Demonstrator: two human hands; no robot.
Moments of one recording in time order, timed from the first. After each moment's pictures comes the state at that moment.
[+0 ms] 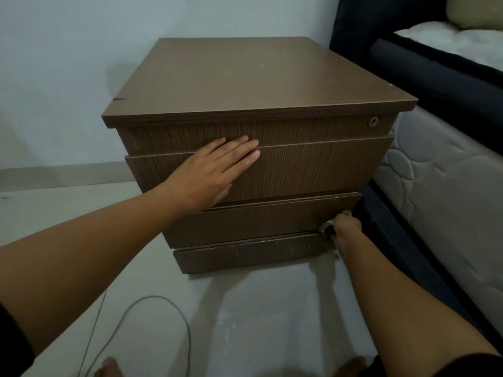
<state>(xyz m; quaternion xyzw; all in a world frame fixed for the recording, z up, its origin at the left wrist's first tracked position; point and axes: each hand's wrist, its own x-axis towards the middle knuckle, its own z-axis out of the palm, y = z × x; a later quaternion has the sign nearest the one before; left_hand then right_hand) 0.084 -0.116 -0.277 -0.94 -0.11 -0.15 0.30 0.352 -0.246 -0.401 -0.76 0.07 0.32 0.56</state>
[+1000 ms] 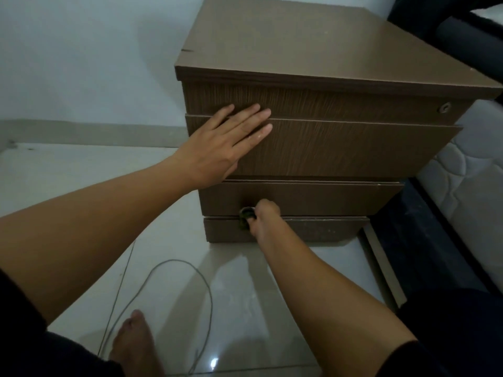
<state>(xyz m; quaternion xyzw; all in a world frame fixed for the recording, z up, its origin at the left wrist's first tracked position) 0.010 -0.097 -0.293 -0.92 -0.15 -0.17 0.30 0.122 -0.165 -0.395 -0.65 0.05 0.50 0.57</state>
